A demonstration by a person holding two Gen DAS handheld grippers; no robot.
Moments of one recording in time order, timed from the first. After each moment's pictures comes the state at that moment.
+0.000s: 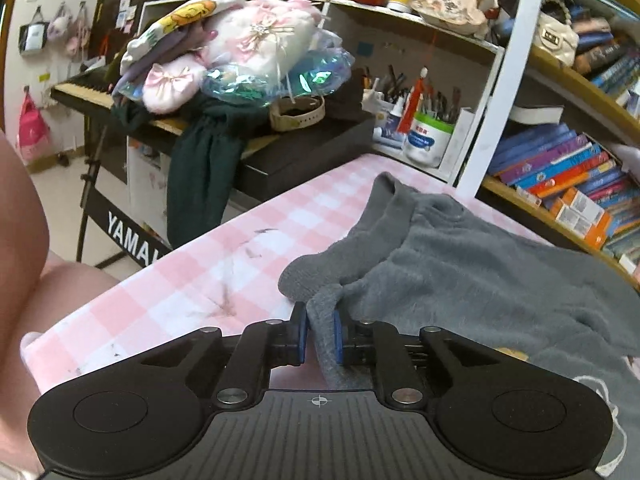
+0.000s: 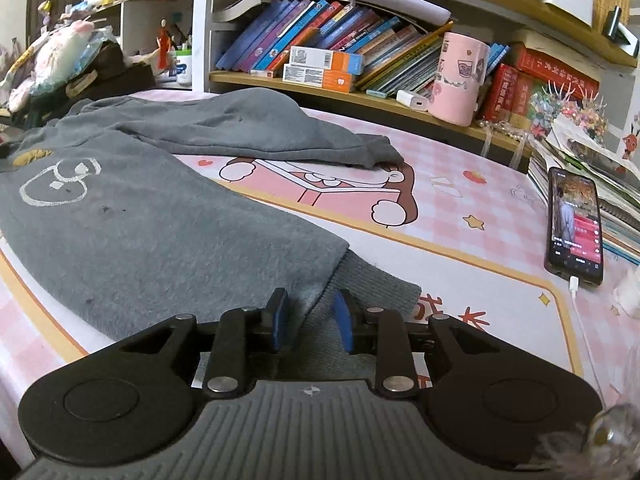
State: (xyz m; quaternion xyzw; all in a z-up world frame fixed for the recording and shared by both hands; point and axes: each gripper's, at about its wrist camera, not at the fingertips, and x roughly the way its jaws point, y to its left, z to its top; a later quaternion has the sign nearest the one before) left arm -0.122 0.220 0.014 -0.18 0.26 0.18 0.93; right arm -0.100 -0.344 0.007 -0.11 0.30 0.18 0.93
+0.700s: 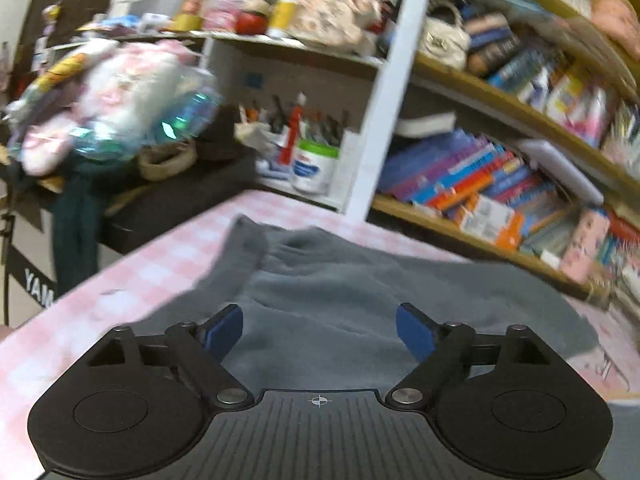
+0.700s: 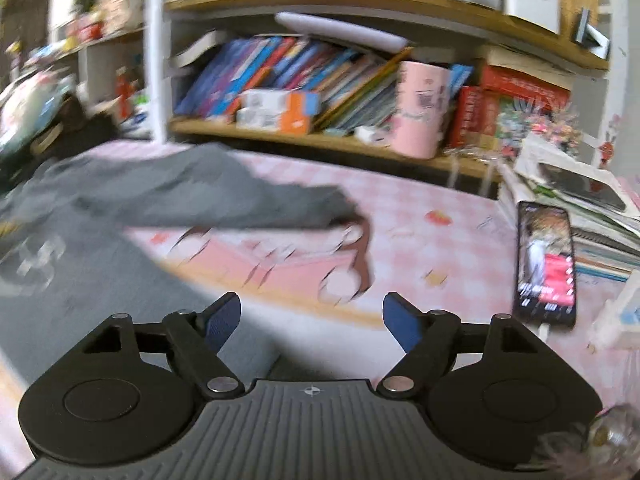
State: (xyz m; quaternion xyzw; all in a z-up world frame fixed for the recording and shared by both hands) left arm -0.069 0.154 0.035 -0.14 0.20 0.06 0.97; right arm -0.050 -0.360 0.051 -0.06 0.28 0.14 0.95
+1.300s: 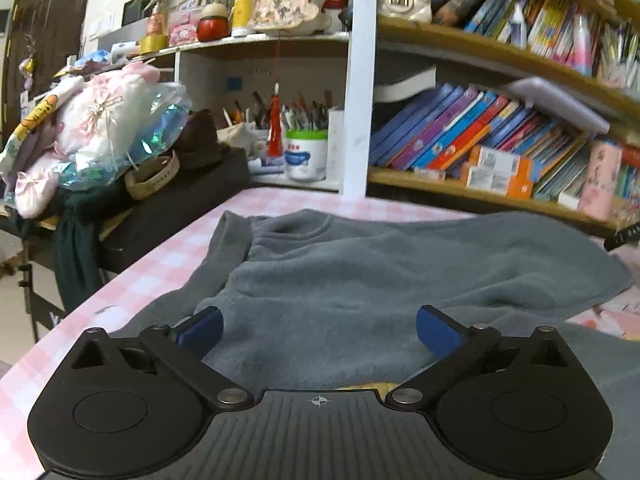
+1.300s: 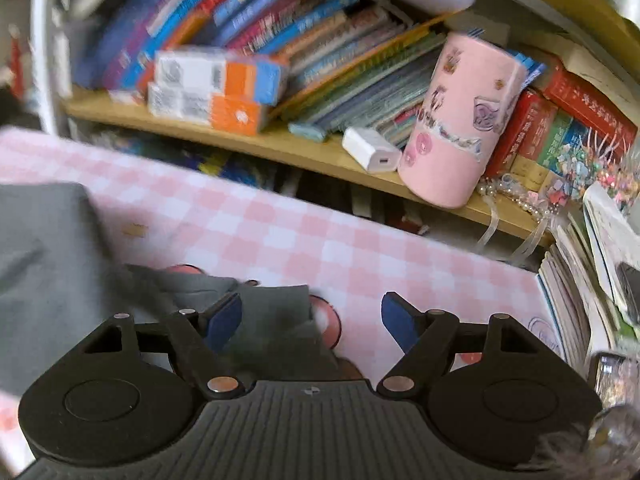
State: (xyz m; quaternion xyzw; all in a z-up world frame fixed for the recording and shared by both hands) left arm -0.059 0.116 0.028 -0.04 0.22 0.10 0.97; right arm 0.200 -0.272 0.035 -0.13 0.35 0.07 0.92
